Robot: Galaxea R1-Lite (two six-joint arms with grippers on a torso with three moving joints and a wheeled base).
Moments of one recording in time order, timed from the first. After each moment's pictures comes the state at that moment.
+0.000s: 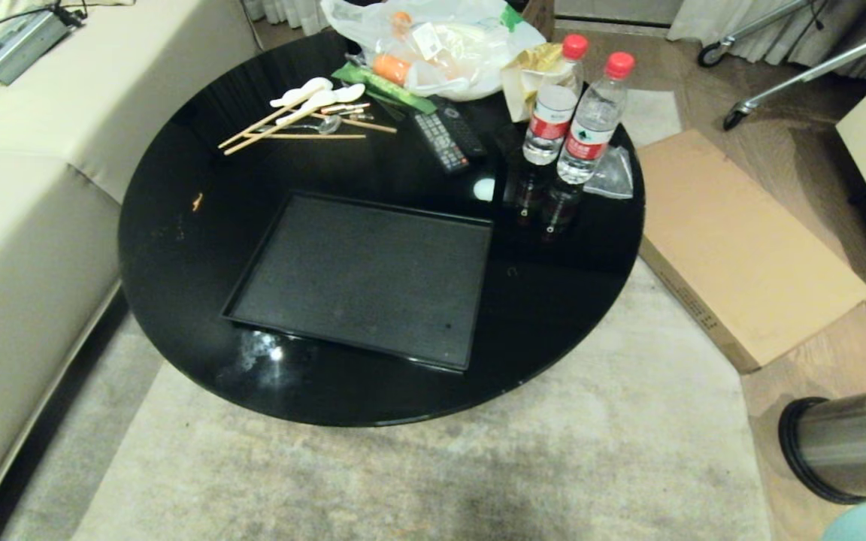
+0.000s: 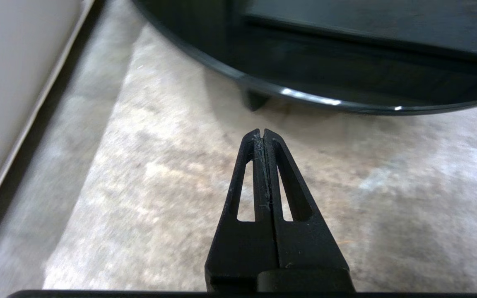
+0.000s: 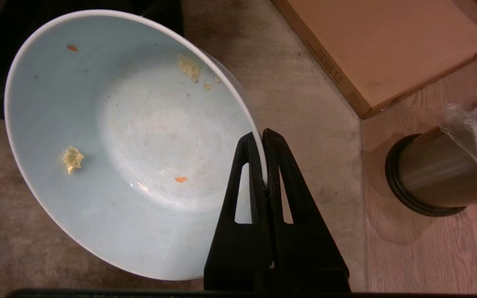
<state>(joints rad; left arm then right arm) 0.00 0.00 0.00 -0.01 0.01 -0.02 0.00 0.00 0.00 -0.01 -0.05 0.04</state>
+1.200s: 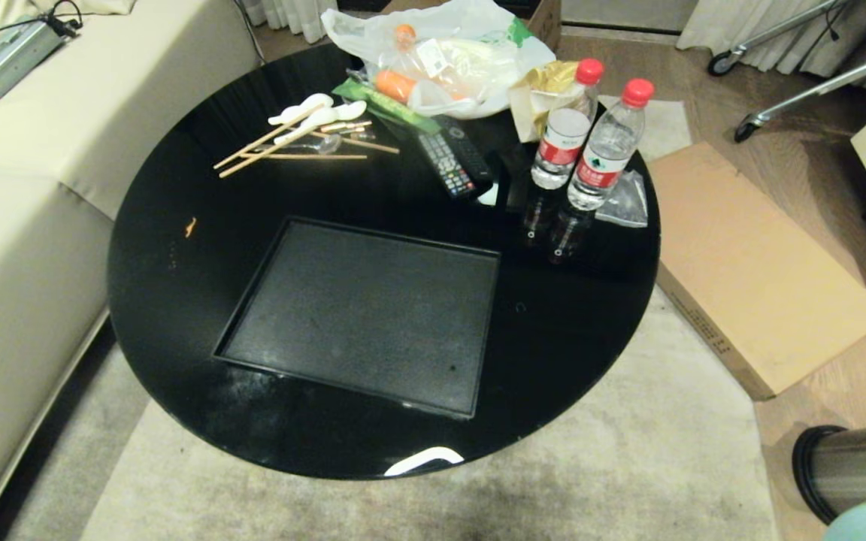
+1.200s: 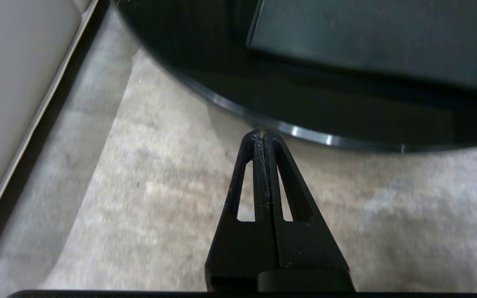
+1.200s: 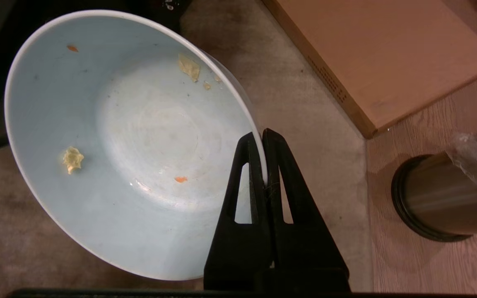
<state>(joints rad) 0.00 0.00 0.00 -0.01 0.01 -0.01 -0.01 0.00 0.00 -0.01 -0.05 0.04</state>
